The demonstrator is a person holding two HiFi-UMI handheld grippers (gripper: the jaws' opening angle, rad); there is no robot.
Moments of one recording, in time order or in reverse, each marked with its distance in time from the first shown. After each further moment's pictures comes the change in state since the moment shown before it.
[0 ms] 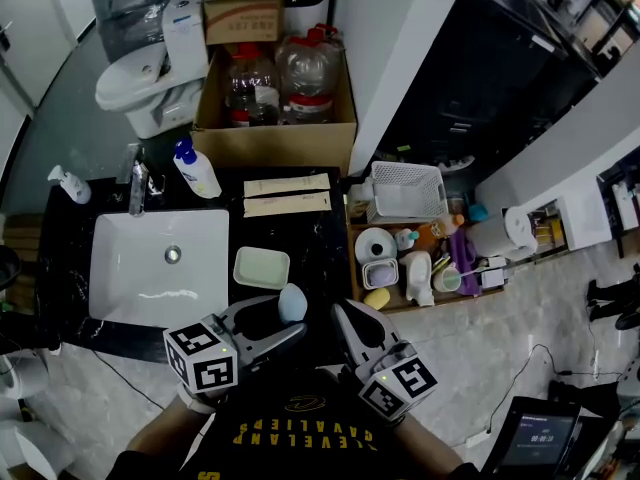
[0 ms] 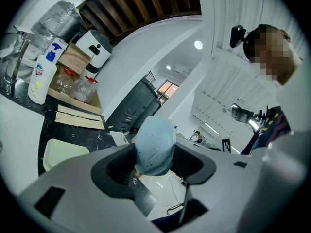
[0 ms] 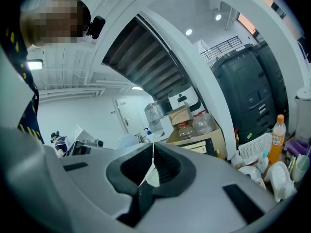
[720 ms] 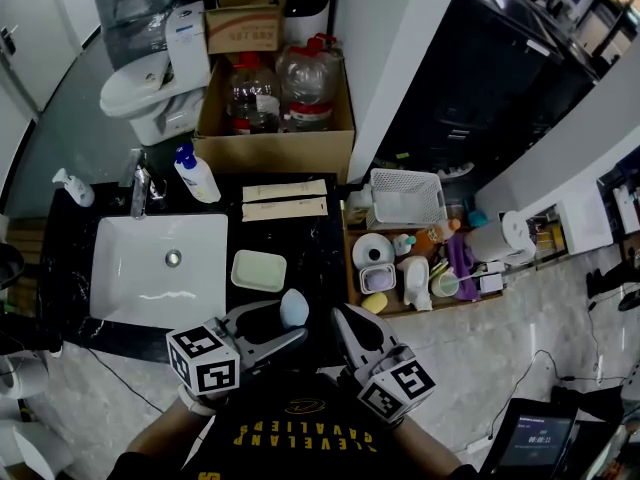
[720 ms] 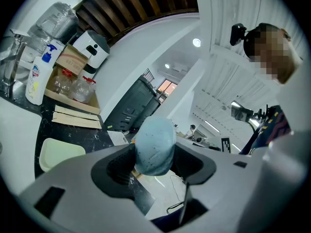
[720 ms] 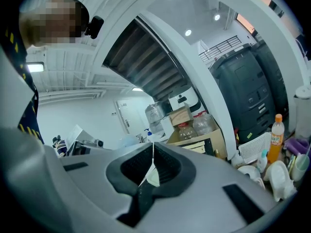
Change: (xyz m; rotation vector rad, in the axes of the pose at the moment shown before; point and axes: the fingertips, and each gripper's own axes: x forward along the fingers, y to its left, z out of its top) left arm 0.008 -0.013 -0.006 0.027 0.009 0.004; right arm -0.013 -0.004 0.001 0.007 -0.015 0.014
